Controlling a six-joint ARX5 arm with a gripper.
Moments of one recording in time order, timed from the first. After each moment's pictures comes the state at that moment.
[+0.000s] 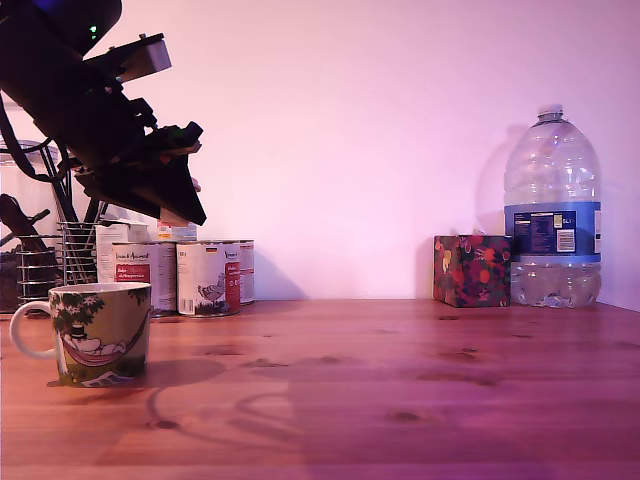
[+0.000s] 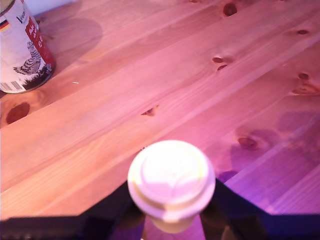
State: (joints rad) arm -0.38 1.49 0.93 -0.08 0.17 0.11
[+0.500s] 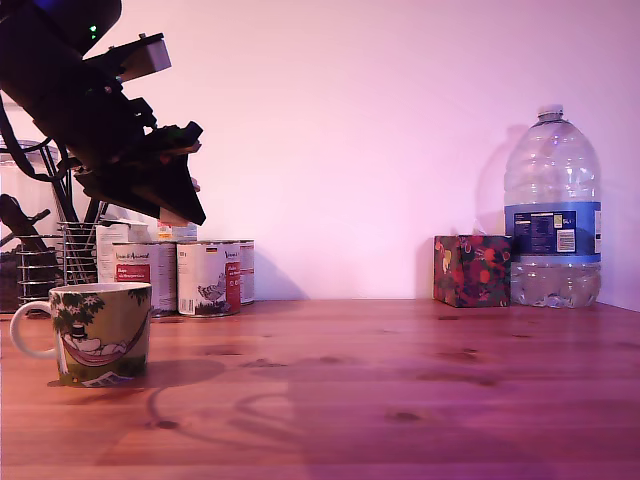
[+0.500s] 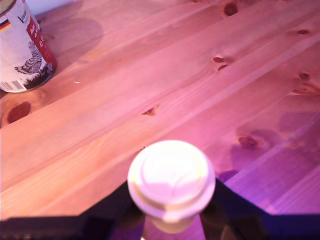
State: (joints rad) arm -0.38 1.49 0.93 -0.08 0.16 0.11
